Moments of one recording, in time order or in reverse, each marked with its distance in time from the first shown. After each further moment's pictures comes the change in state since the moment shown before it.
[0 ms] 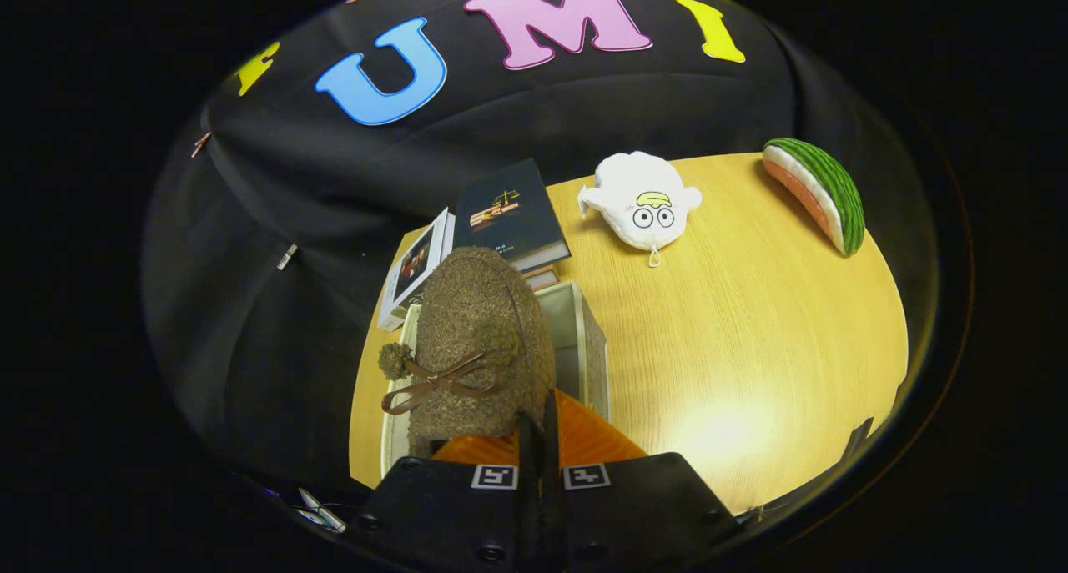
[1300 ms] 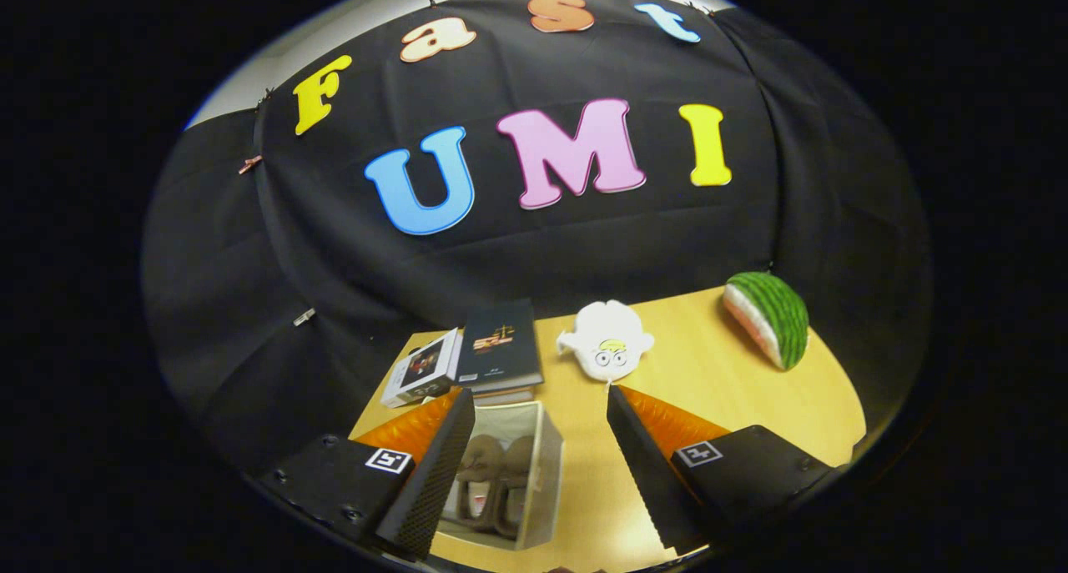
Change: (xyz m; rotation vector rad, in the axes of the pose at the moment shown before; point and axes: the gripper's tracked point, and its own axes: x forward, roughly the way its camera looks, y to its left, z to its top) arm -0.157 -0.051 0.113 -0.140 -0.533 -0.060
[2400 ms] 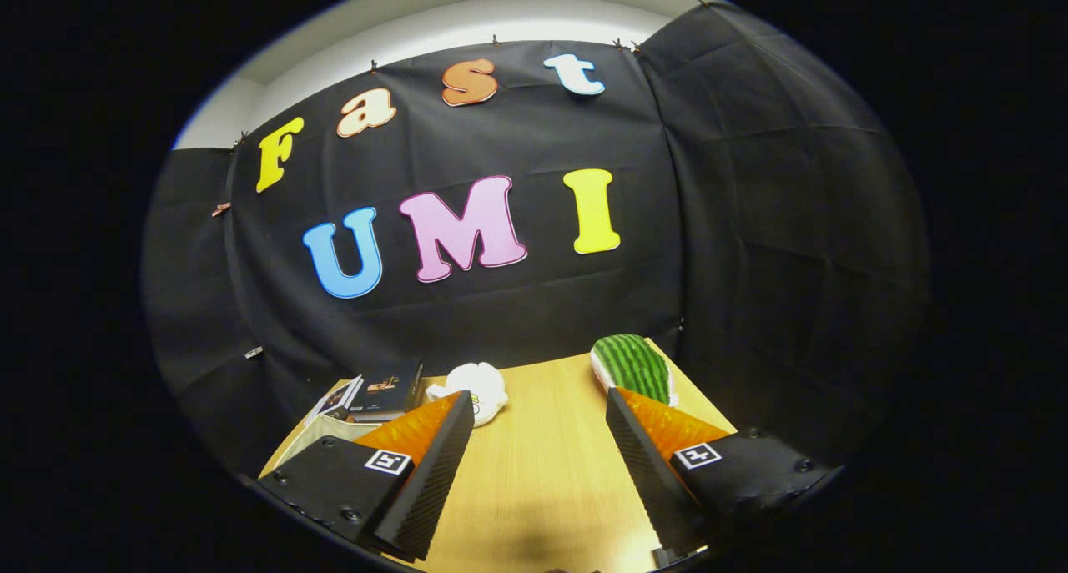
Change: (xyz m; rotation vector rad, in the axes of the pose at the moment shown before) arm -0.068 -0.239 0.024 0.029 -0.208 -0.122
